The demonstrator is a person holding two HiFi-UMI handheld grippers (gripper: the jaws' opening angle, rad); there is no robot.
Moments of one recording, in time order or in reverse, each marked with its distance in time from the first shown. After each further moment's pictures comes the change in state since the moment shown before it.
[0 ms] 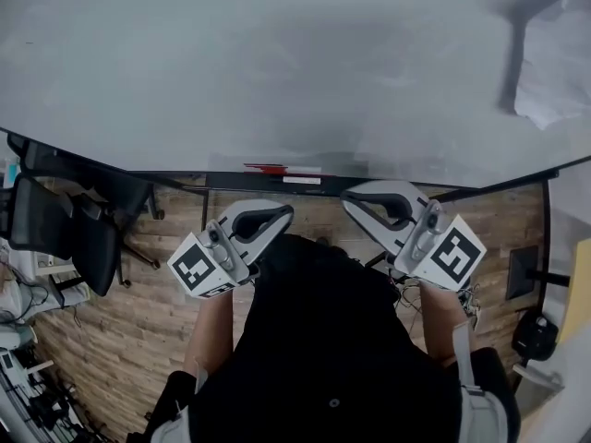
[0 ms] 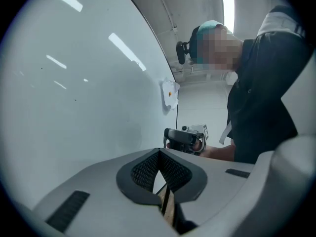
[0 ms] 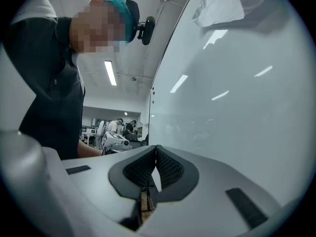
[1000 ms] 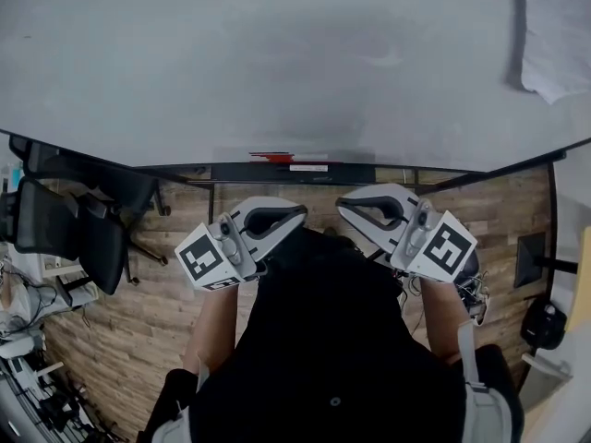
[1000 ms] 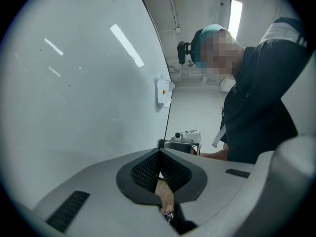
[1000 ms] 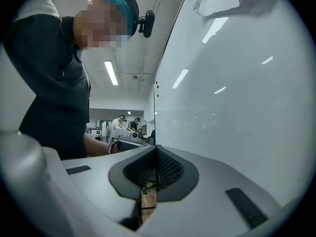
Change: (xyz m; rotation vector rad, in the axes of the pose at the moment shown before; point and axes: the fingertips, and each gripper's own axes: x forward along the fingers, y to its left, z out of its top) left arm -0.003 -0.020 -0.010 -0.075 0.023 -0.113; right arm 0.007 0.030 -0.037 0.043 0.022 0.058
